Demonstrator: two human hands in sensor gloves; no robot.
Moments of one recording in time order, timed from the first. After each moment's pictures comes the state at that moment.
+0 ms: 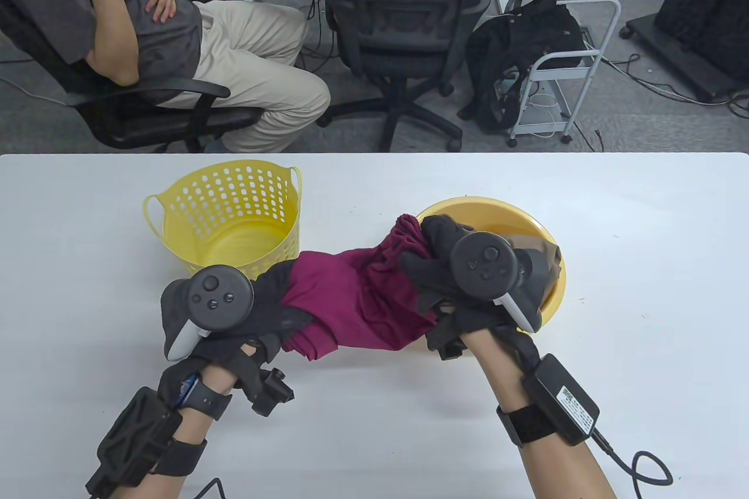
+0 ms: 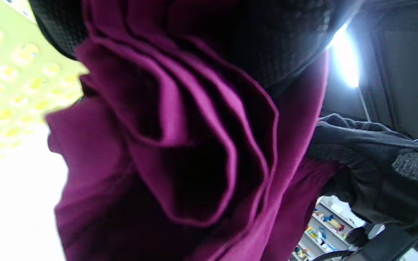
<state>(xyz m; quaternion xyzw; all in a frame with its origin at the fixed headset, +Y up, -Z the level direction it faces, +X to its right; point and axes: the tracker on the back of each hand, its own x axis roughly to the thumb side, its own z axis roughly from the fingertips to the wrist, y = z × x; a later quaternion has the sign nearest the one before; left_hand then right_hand) -0.195 -0.581 -0.302 0.01 -0.20 0.36 0.91 0.092 -0.548 -0.326 0.10 -0.17 0.94 0.28</state>
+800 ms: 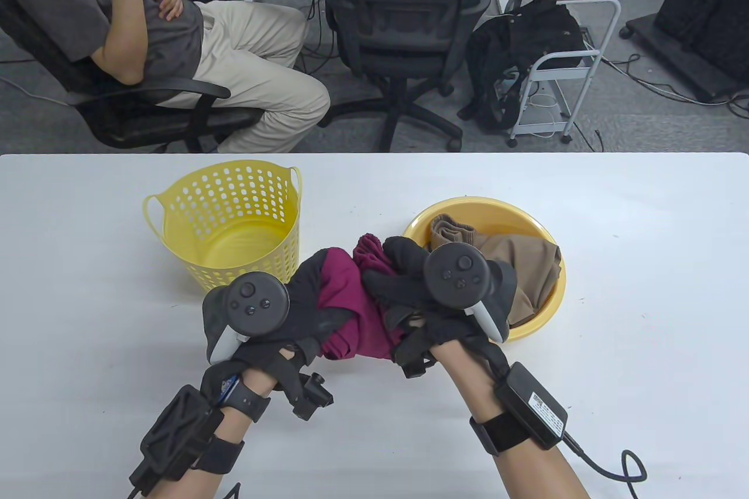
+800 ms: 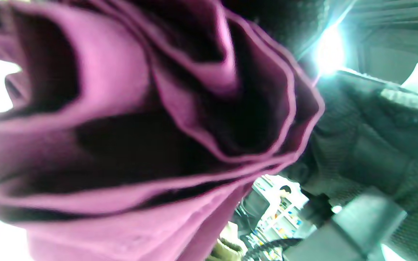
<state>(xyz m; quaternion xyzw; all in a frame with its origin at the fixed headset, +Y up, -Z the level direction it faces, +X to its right) -0.157 -0.600 -0.303 0.00 -0.22 0.41 0.89 0.062 -0.571 -0.323 0.11 -0.11 0.92 0.37</state>
